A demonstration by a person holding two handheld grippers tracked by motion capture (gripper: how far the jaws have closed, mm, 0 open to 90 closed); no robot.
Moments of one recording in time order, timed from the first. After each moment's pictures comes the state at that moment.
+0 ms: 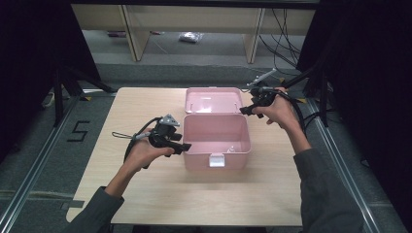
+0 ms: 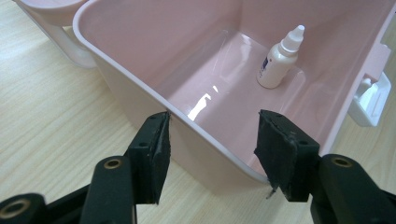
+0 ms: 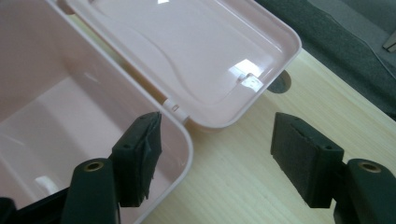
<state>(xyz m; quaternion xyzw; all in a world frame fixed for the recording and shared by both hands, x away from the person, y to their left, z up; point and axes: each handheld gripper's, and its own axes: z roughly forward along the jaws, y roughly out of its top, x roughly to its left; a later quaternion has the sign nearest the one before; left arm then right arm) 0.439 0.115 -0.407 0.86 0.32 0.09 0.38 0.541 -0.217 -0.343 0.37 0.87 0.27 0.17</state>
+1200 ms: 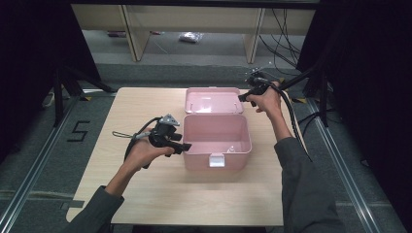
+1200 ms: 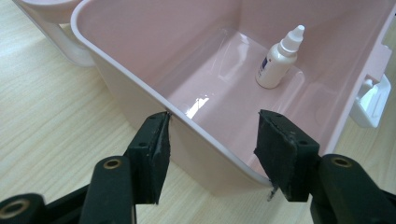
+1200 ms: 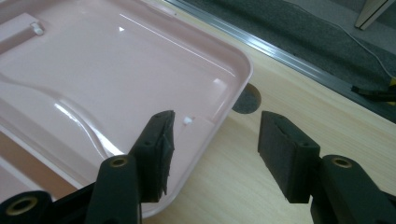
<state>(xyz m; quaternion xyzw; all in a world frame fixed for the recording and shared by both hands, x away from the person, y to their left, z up) 0.441 0.115 -0.408 0.86 0.32 0.08 0.38 0.601 -0.214 -0.365 0.45 0.83 0.29 0.18</state>
